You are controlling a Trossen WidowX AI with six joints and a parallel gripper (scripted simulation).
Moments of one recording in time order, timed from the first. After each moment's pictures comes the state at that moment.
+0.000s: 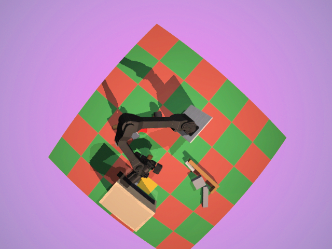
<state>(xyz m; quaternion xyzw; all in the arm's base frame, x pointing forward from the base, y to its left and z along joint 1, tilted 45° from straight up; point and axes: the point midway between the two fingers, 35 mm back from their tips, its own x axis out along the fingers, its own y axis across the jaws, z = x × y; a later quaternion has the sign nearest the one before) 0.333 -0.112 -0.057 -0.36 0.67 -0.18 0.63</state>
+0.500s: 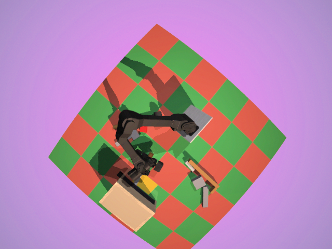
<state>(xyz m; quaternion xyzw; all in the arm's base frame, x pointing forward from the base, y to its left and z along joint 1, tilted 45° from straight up) 0.319 -0.117 -0.053 -0.36 0.67 -0.18 0.63</state>
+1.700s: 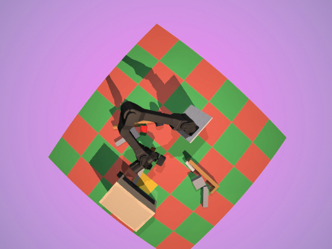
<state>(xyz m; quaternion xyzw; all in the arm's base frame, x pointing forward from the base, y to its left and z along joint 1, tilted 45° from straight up) 0.281 -0.129 -0.044 -0.36 0.67 -0.18 0.63</state>
